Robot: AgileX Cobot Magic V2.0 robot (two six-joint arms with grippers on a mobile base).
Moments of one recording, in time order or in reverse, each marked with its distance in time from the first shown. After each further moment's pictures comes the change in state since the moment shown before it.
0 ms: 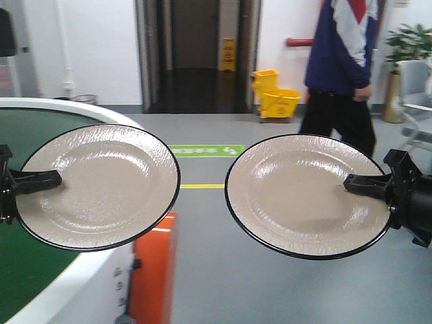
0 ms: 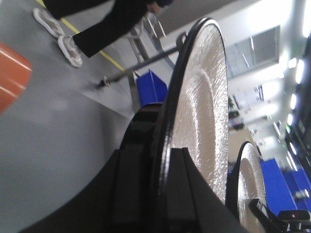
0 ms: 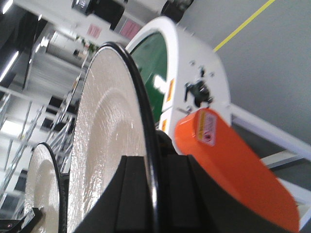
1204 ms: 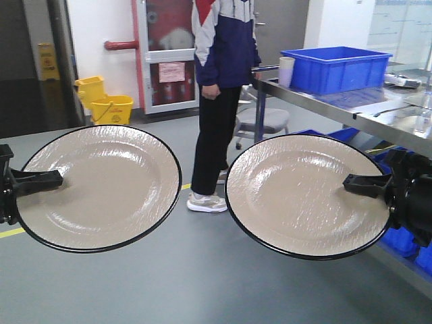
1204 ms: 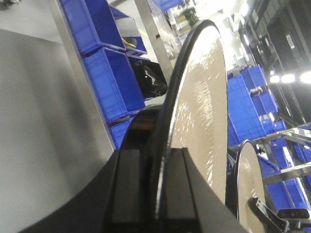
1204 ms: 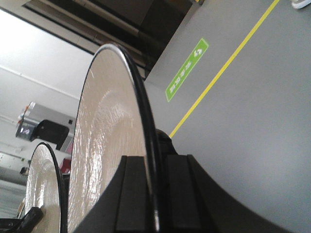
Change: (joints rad) left arm 0.000 0.000 0.000 0.000 0.002 0.000; right arm 0.000 0.000 0.000 0.000 0.001 0.000
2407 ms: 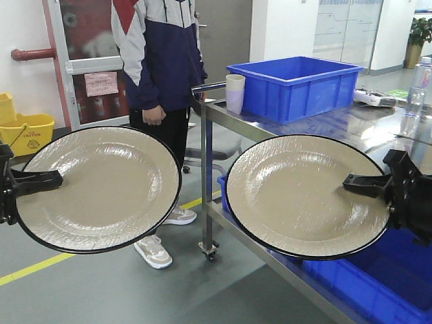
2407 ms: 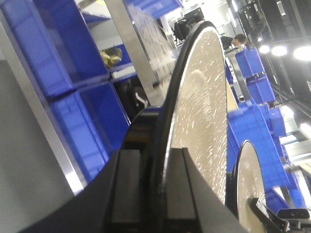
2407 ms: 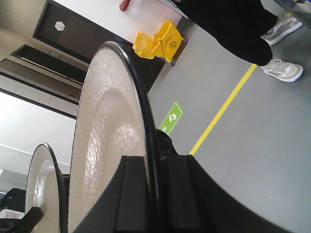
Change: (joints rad) left arm 0.000 0.000 0.000 0.000 0.000 0.000; right arm 0.000 0.000 0.000 0.000 0.000 0.000
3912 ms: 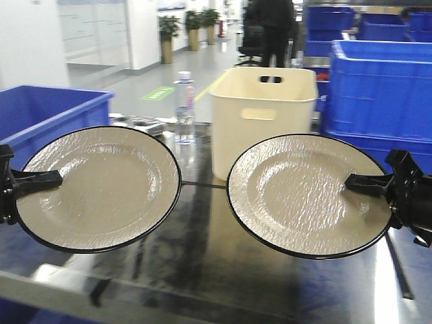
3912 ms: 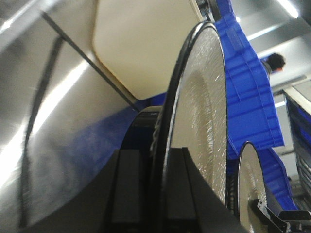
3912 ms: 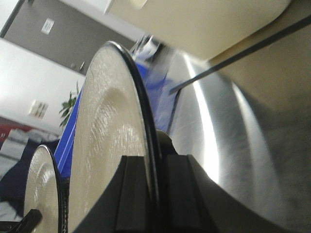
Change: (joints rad) left arm 0.000 0.000 0.000 0.000 -0.007 0.000; right arm 0.000 0.000 0.000 0.000 -0.003 0.000
